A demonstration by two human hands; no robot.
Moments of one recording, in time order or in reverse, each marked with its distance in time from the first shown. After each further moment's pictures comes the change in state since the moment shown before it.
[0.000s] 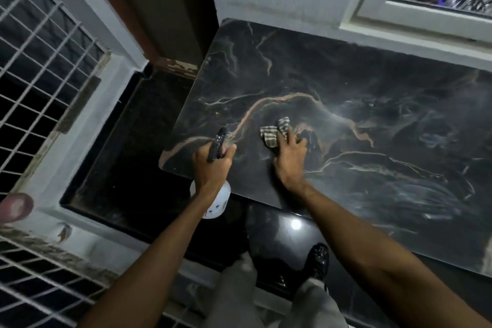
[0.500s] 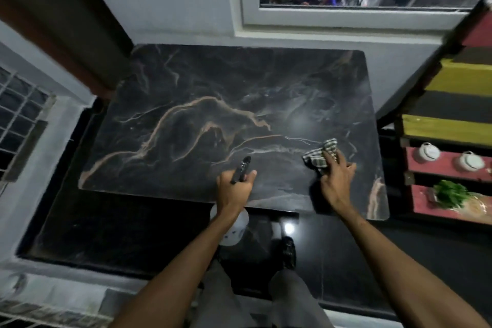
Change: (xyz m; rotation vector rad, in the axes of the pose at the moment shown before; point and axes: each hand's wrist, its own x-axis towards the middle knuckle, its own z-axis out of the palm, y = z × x) left_hand -0.192 0.100 0.199 -0.004 -0.298 -0.028; right_hand -0.162 0.324 -0.104 0.190 0.279 0.416
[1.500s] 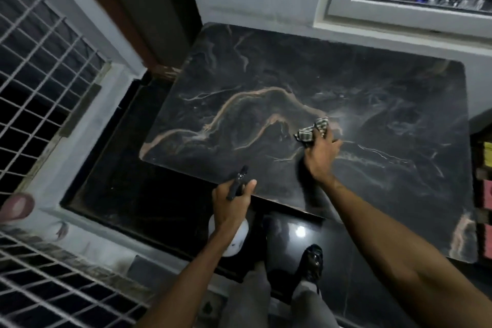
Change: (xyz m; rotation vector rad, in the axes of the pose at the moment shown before) left_hand 0.007 -0.094 -0.124 -0.108 0.187 -0.041; right_hand 0.029 -0.198 0.115 -0.082 -0.090 -0.095
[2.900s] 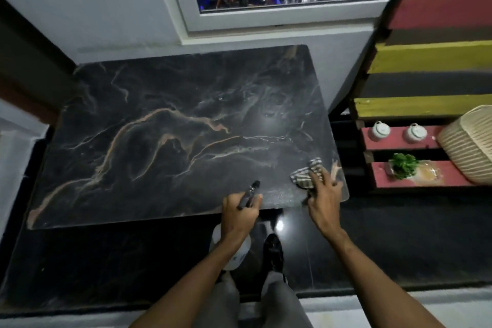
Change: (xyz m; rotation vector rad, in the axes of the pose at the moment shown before) left_hand -0.114 0.076 0.187 0.145 -0.452 0.232; right_hand -0.137 0.266 -0.105 0.071 0.123 0.181
